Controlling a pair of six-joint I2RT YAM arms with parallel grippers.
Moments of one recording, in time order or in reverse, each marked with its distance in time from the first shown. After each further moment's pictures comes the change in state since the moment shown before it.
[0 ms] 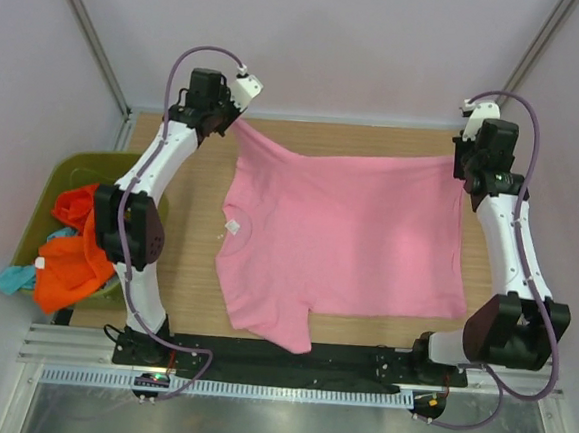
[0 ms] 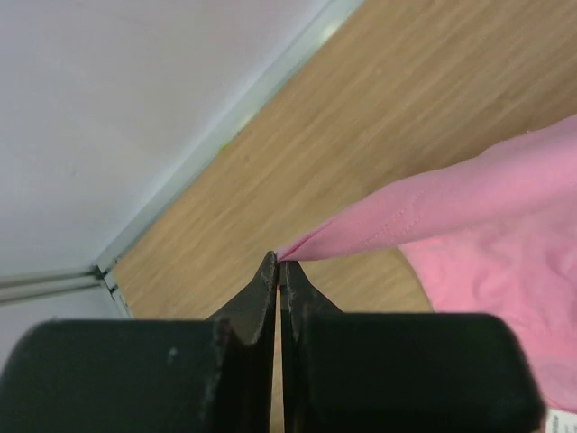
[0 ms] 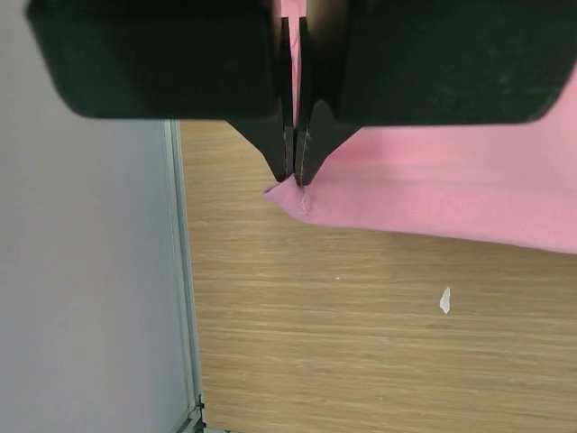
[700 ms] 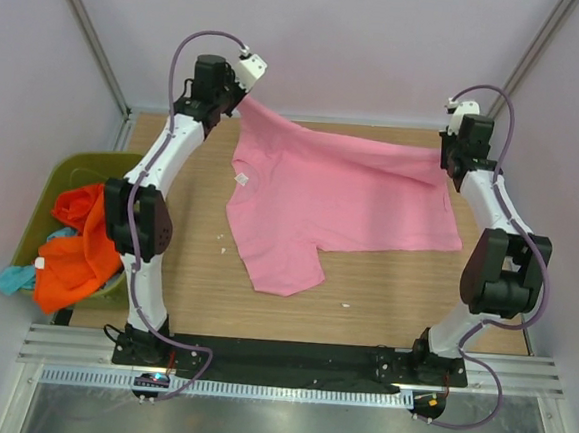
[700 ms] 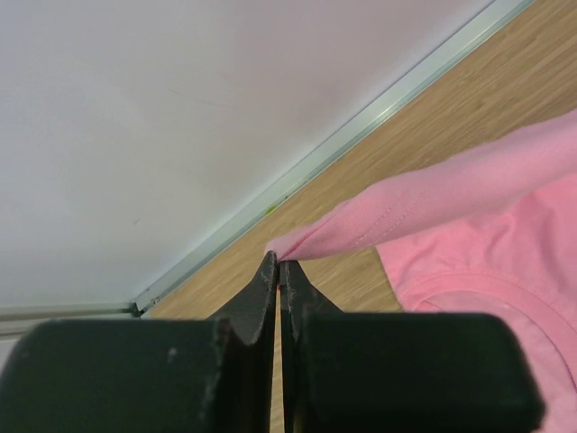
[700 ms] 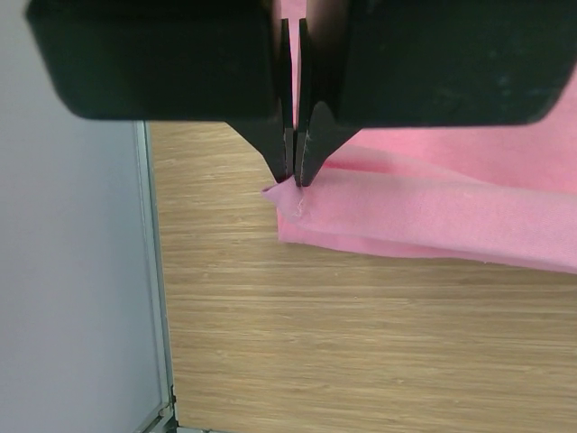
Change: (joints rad) left arm -0.014 0.150 0.191 0.142 -0.043 -0.035; right arm 0.000 0.340 0.042 0.269 0.015 0.003
